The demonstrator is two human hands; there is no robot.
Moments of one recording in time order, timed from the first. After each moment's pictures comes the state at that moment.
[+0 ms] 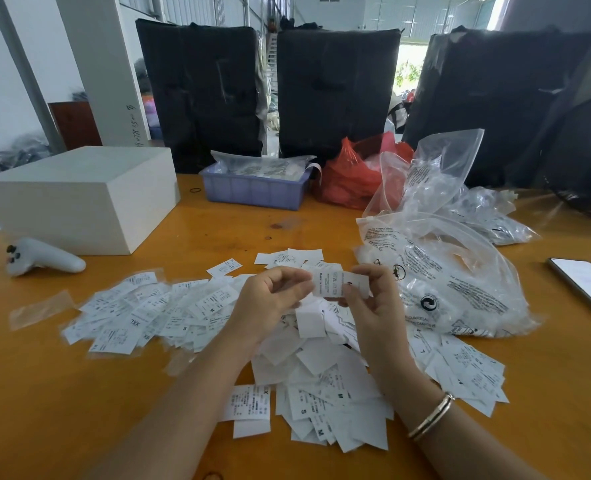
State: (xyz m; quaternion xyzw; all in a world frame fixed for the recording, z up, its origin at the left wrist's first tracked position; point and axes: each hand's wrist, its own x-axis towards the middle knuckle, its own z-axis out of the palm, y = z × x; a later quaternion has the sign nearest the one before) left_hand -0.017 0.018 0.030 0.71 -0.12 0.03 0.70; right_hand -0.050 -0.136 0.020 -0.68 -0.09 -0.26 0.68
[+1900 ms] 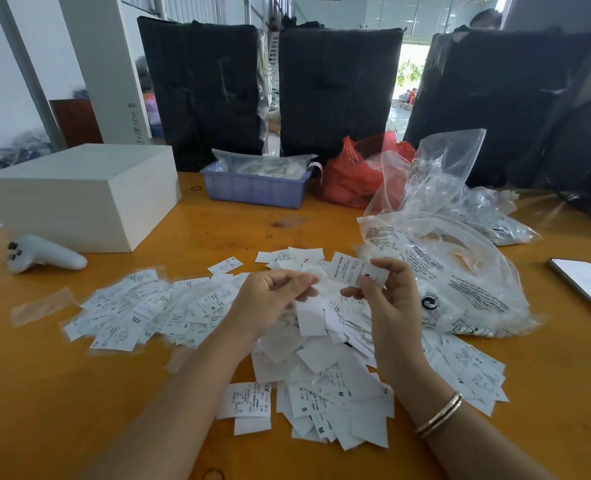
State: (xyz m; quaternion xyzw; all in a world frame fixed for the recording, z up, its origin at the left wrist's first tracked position) left_hand -0.026 0.023 0.041 0.74 -0.13 0.00 0.66; right_hand -0.054 -0.143 0.029 -0.60 -0.06 -0.26 0.76
